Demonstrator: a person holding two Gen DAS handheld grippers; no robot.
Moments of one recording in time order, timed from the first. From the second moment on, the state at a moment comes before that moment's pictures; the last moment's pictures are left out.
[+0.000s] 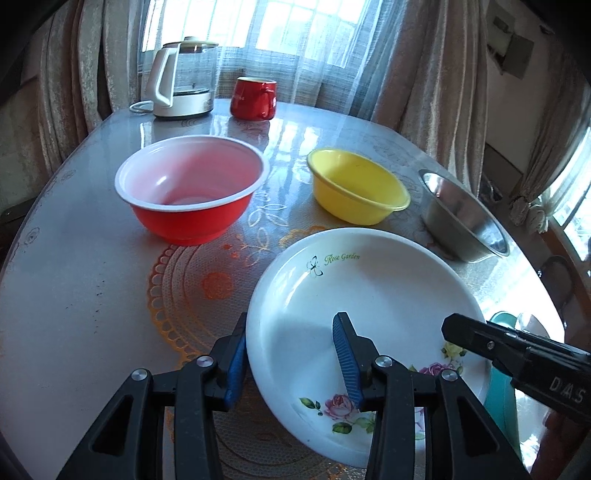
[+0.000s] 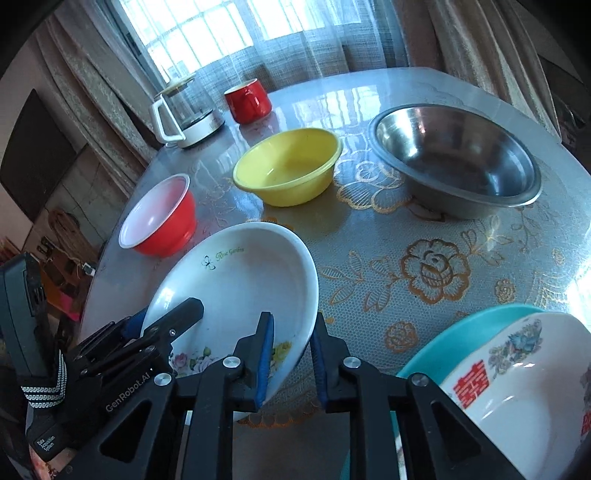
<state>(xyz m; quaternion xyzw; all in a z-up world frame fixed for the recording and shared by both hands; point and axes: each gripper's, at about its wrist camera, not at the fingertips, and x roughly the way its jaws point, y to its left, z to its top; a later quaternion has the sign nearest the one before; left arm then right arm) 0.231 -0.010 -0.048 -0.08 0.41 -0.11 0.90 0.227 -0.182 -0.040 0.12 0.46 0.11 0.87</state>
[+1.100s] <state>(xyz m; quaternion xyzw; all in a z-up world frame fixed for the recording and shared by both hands) 0.182 -0.052 -0.014 -0.05 0.32 -0.18 0.93 0.156 -0.223 -0.009 0.14 0.41 0.07 0.90</state>
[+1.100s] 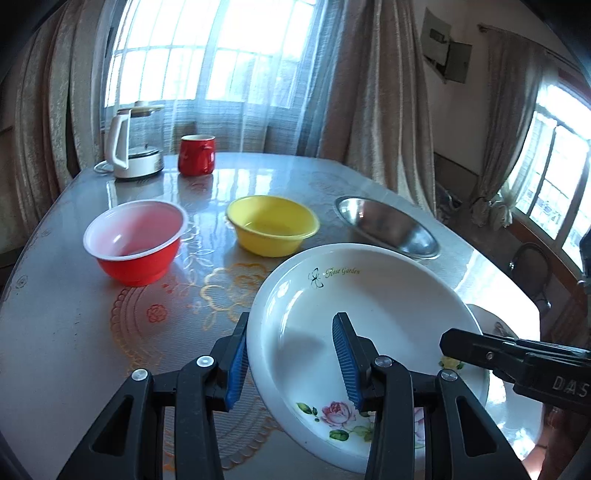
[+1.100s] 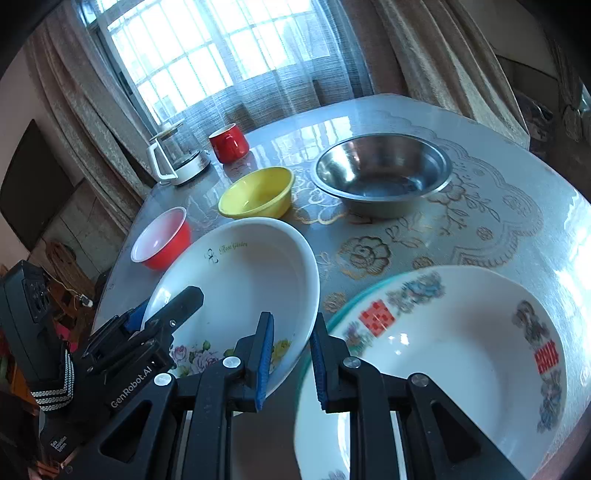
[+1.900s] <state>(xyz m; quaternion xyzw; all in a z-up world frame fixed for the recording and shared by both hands) 0.135 -0.133 -0.005 0.00 0.32 -0.25 0.91 0.092 -0.302 -0.017 0.21 0.40 0.02 0.89</state>
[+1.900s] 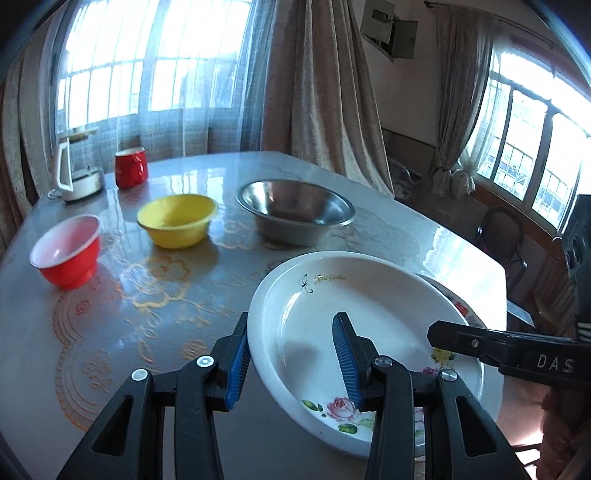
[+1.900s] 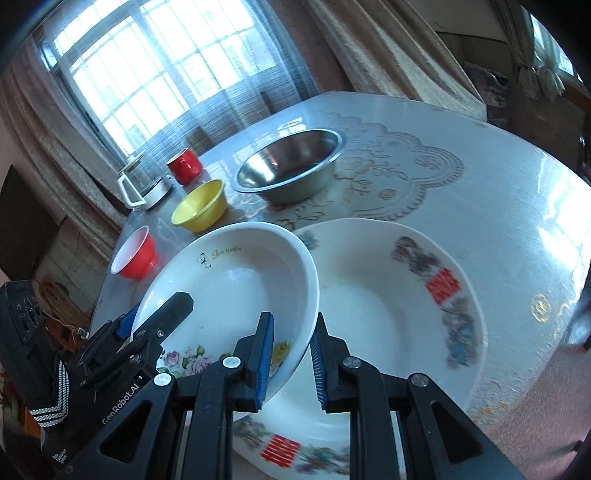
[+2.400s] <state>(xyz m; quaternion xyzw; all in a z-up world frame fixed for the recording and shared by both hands) 0.115 -0.179 -0.008 0.04 0.34 -0.24 0.91 0.065 -0.339 -0.030 0.24 0.40 0.01 0.88</state>
